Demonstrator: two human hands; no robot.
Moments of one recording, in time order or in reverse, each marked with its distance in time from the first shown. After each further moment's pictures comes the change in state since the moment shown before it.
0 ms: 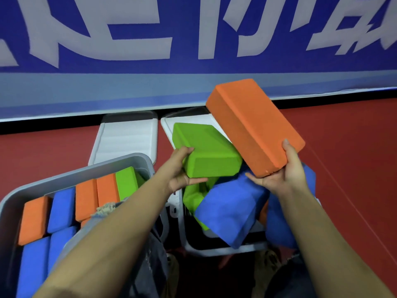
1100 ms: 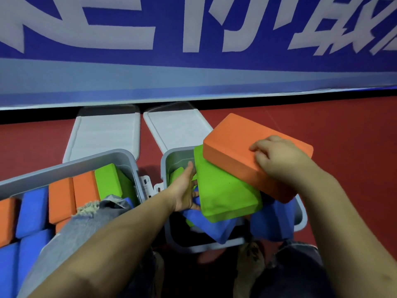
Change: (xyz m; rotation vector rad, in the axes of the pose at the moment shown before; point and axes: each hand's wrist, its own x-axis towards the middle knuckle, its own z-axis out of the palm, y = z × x) left_hand 0.019 -0.070 0.016 0.180 -0.110 -0.237; right_hand -0.049 -0.044 0.025 -2.132 -0.023 -0.512
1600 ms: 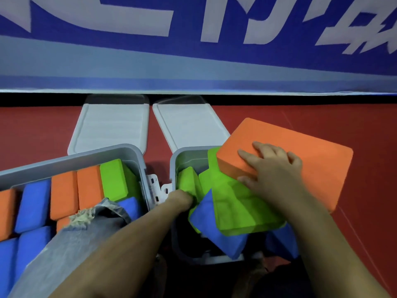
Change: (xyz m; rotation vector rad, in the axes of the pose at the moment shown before) left_hand 0.031 -0.009 -0.054 1.197 0.463 -0.111; right_hand 0.025 -0.048 0.045 -0.246 0.053 -0.056
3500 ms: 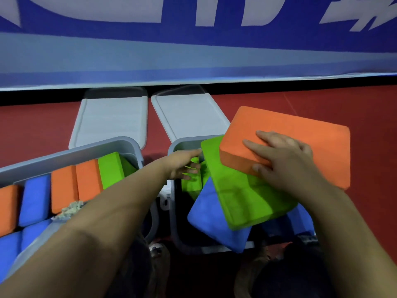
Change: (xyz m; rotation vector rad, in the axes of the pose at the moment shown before) left_hand 0.024 0.033 -0.053 -0.716 -0.254 0.114; right_hand -0.009 0.036 0.003 0.132 0.061 -0.130
